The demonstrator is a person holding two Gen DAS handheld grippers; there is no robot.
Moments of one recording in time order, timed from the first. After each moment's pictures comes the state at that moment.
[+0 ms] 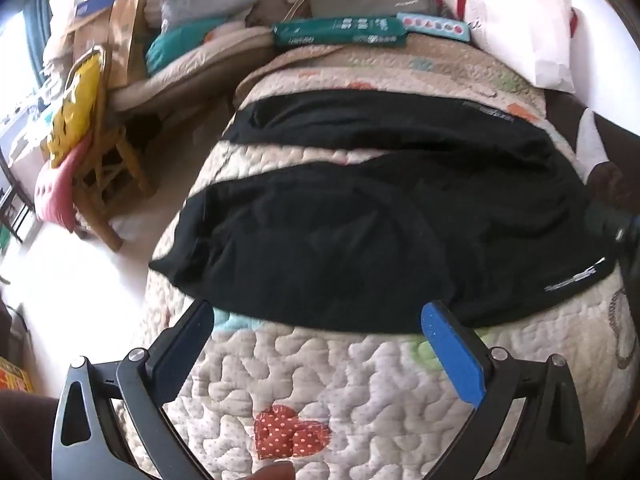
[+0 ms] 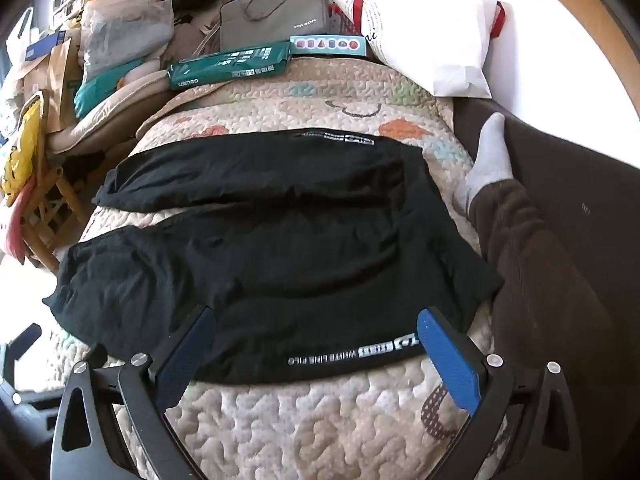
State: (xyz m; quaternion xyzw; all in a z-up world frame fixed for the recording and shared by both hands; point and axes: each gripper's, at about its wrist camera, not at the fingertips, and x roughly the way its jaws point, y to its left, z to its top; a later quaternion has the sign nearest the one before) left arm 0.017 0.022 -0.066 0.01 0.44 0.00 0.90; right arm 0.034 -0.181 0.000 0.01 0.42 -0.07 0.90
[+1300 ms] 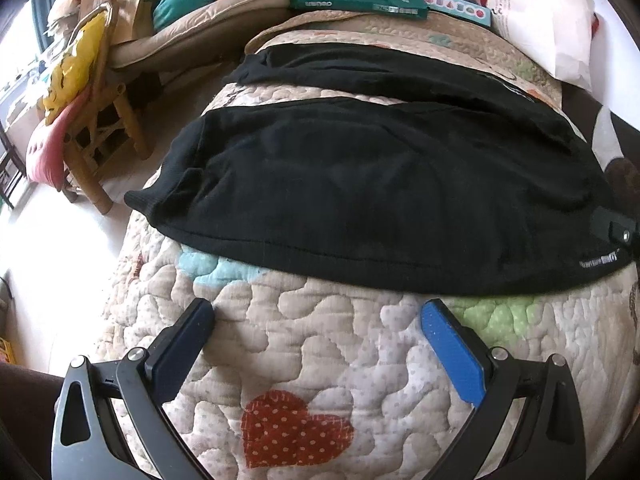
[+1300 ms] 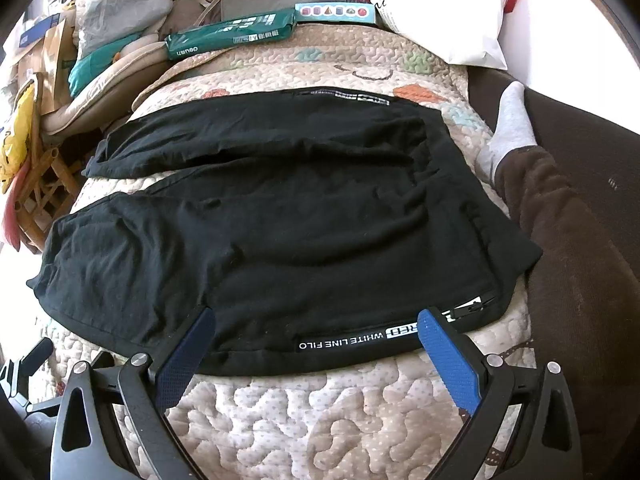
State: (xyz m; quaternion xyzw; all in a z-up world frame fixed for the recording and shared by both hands) left arm 0.013 0.042 -0.111 -0.02 0.47 0.00 0.88; right arm 0.042 -0.175 -0.041 0.02 0.46 -0.06 0.89
